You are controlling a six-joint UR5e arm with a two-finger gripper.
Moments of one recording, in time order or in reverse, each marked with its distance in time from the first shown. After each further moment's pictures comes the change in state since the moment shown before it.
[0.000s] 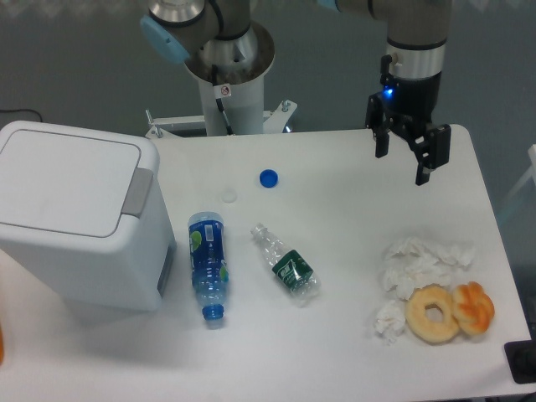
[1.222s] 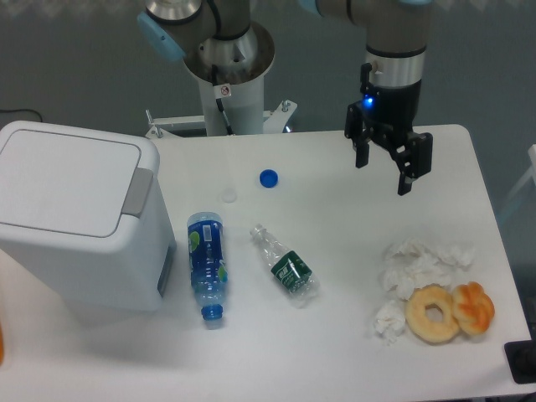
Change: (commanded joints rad) arm -0.116 -0.035 0.047 0.055 0.002 -0.366
